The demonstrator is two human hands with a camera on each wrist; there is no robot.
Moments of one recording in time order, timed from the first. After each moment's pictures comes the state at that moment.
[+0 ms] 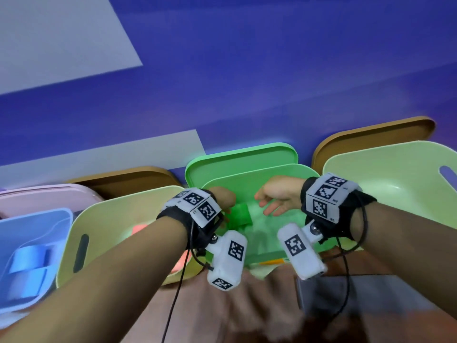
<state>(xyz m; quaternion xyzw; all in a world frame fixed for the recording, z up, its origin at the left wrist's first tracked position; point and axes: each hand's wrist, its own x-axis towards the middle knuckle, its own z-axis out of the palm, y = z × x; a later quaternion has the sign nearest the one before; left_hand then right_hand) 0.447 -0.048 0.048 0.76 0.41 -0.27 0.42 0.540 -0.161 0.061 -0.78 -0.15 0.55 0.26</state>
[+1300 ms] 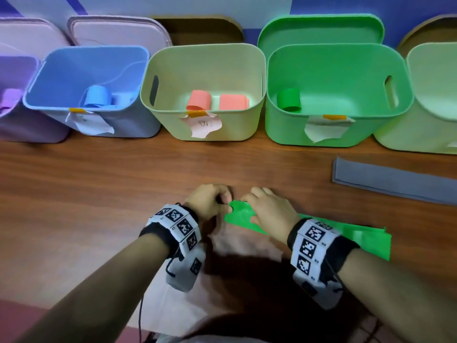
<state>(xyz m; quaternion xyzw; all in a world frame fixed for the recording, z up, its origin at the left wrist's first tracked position) 0.147 -0.136 -0.046 0.86 0.31 -0.13 0.38 0.273 -0.270 -0.027 -0.74 -0.61 0.28 0.01</state>
